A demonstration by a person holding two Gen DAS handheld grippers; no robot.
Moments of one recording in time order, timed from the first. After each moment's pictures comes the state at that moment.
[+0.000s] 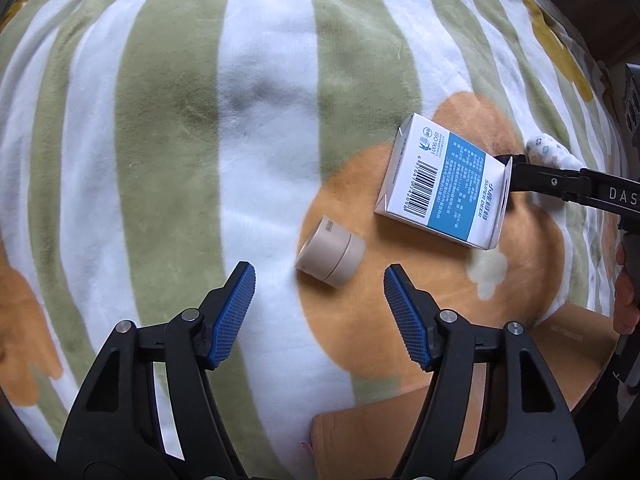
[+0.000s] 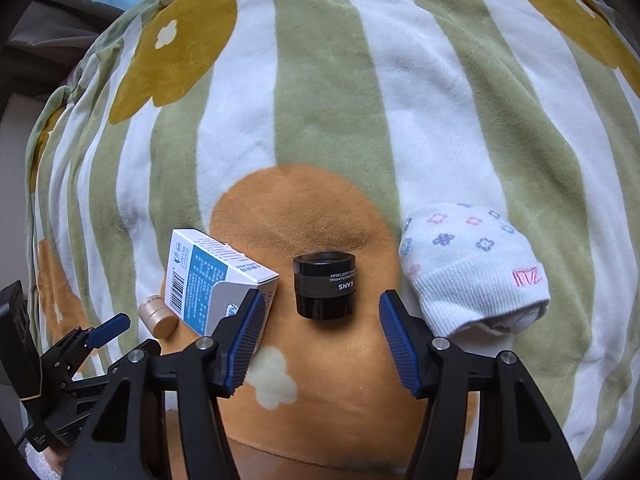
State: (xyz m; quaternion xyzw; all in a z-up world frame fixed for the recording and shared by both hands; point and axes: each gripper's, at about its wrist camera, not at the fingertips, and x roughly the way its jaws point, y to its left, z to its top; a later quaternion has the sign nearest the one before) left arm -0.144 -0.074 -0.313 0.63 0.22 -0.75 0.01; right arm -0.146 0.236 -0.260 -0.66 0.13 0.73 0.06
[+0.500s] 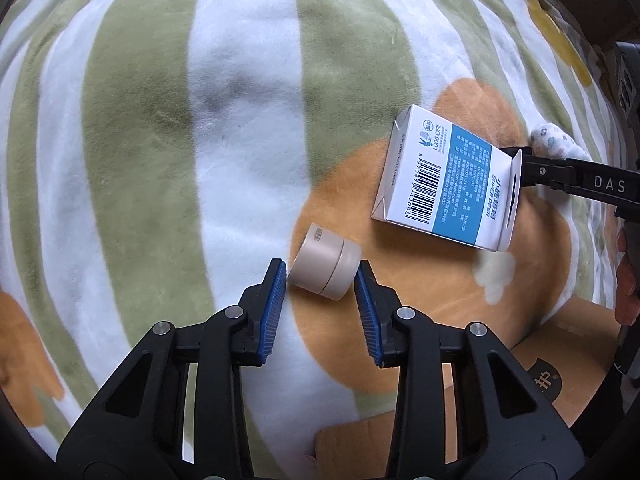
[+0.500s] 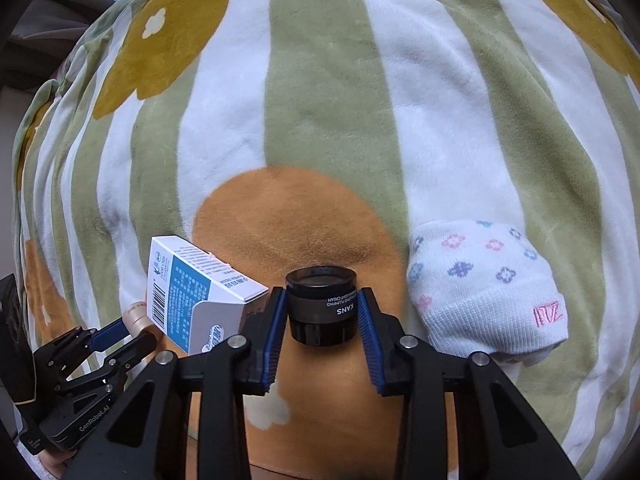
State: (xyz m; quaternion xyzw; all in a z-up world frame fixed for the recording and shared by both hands) left arm -0.161 -0.067 -0.326 0.63 0.22 -0.74 0.00; right arm -0.152 0.242 -0.271 -0.67 0.12 0.73 0.07
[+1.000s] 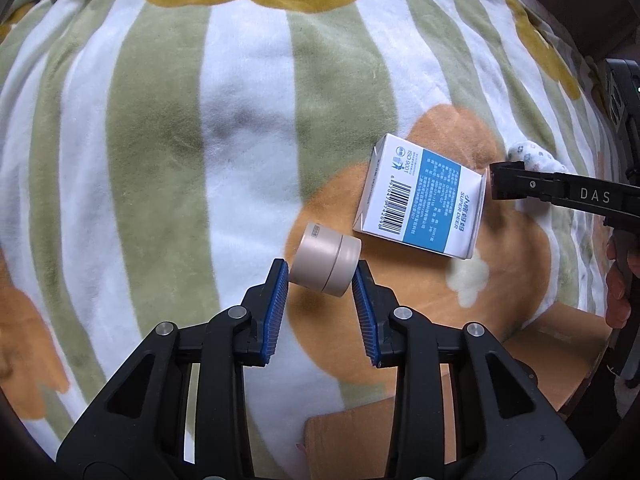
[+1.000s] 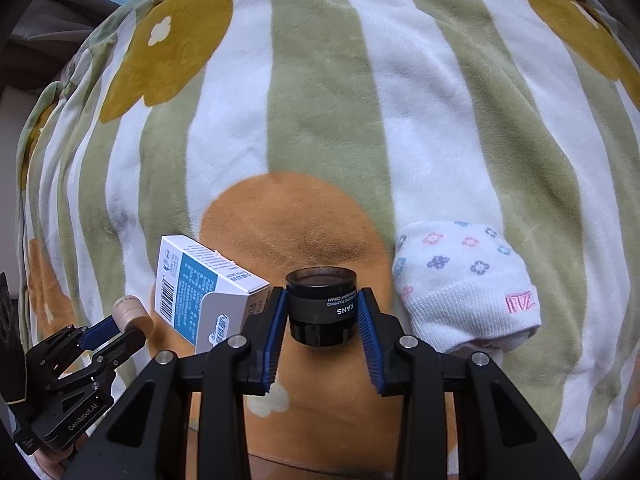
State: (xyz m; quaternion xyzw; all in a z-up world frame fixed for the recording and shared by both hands) left arm -0.155 -0.070 -0.291 0.61 0.23 -0.76 0.01; right arm -0.141 0.256 -0.246 -0.67 0.11 0.73 0.07
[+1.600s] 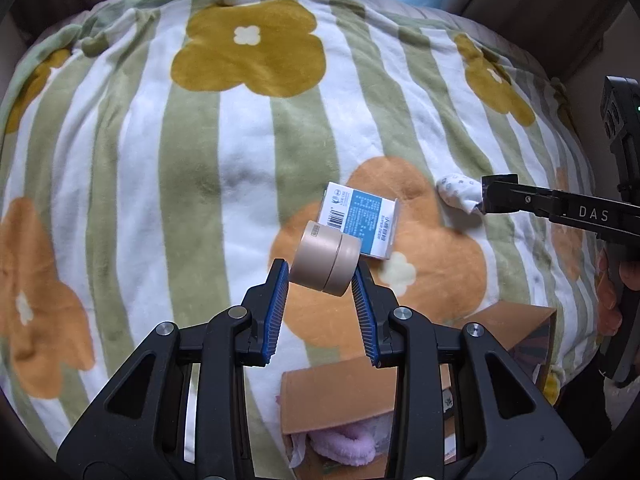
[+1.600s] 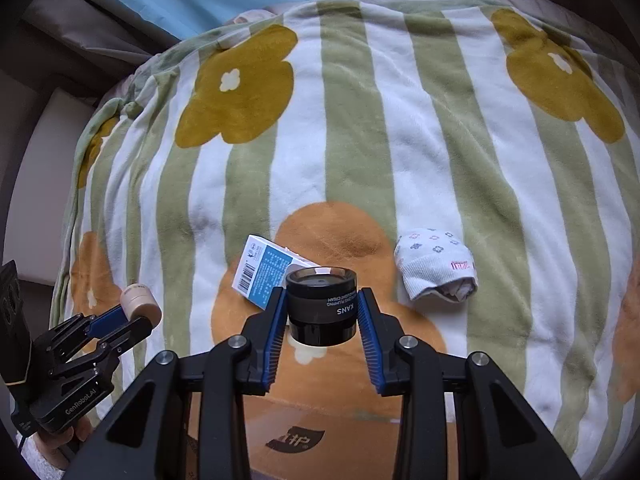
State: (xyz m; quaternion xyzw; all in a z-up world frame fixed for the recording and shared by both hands) left arm -0.095 -0.072 -0.174 0.54 0.21 -0.82 0.01; right arm -0.107 0.216 -0.147 -0.61 0.11 0.79 0.04
